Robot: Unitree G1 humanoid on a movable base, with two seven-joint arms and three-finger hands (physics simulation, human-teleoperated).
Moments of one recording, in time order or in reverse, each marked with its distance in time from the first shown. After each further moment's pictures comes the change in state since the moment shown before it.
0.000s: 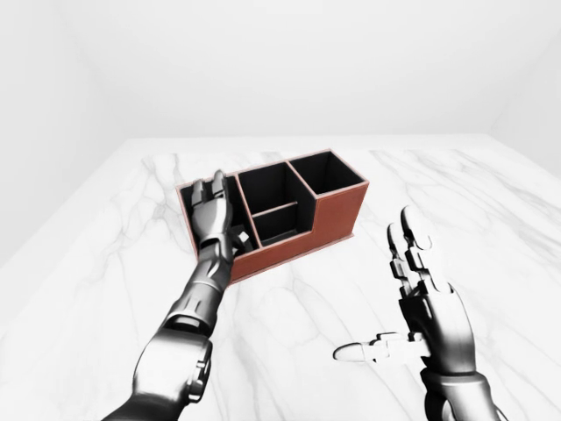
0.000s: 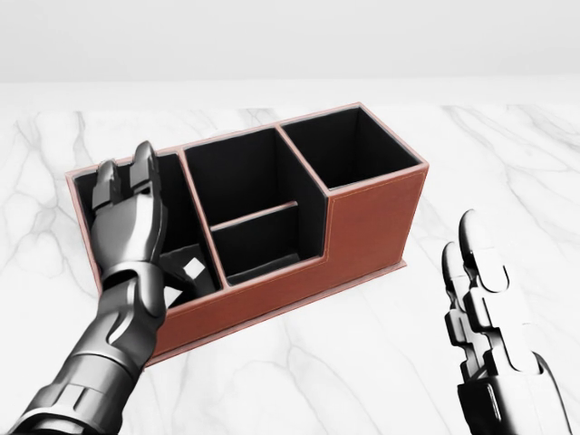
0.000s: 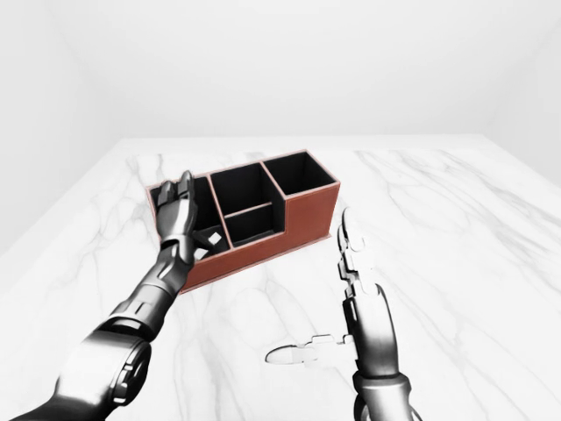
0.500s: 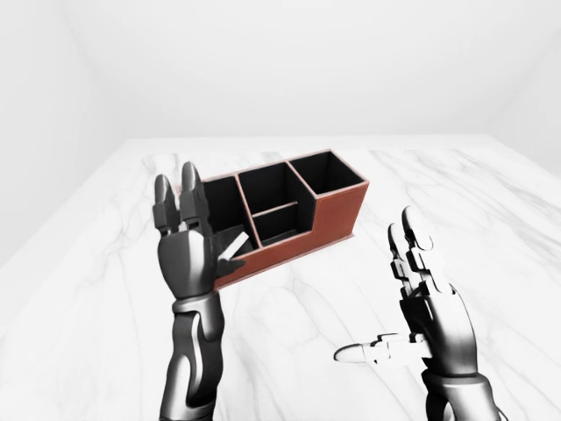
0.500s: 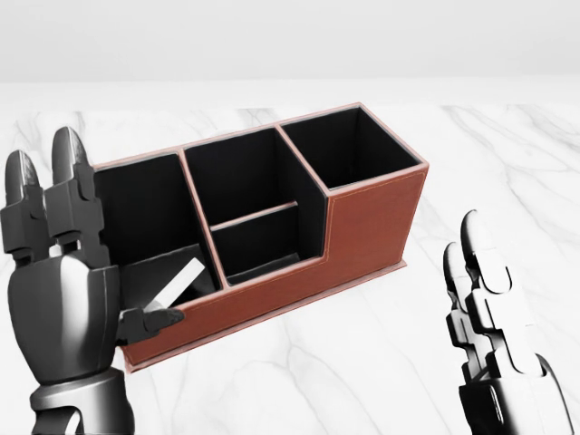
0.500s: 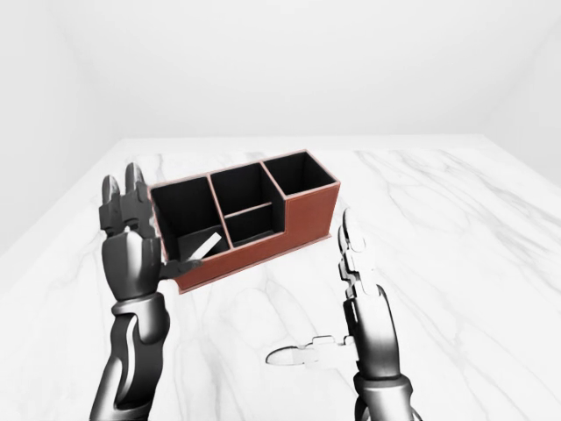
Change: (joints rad) left arm 0.784 -0.138 -0.057 -1.396 0.237 0.000 -0.152; right arm 0.007 0.001 -0.004 -0.004 0.004 -0.007 0.005
